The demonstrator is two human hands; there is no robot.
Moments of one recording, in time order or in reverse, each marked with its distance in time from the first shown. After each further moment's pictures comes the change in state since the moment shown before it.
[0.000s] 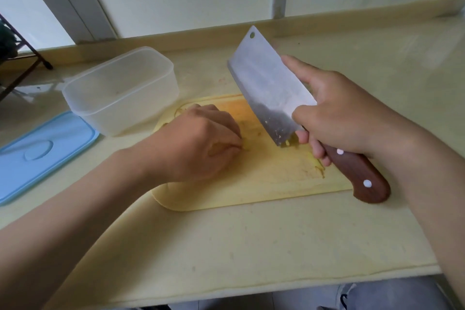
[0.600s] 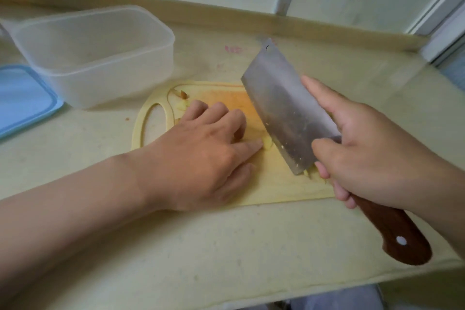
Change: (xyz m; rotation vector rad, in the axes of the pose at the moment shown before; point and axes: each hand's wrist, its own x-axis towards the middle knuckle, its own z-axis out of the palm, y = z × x) left_hand -0.021 0.011 0.018 0.248 -0.037 -0.024; right_hand -0.034 -0.021 0.017 -0.217 -0.009 0.169
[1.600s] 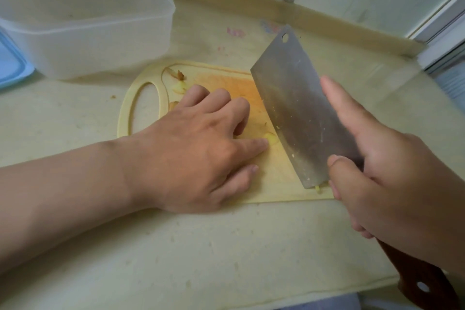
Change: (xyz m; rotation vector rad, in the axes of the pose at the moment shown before) left_hand -0.004 -0.003 0.010 -0.069 0.125 0.043; right_hand -0.025 -0.008 0.009 -0.296 0.127 -0.020
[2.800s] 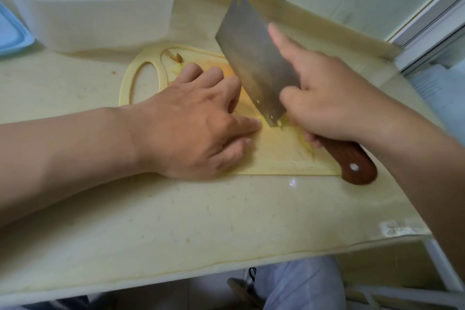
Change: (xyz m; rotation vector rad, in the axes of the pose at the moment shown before) left_hand -0.003 -0.001 0.002 0.008 0.043 -0.015; right_hand 0.055 -0.026 -0.001 -0.068 -0.071 -0.145
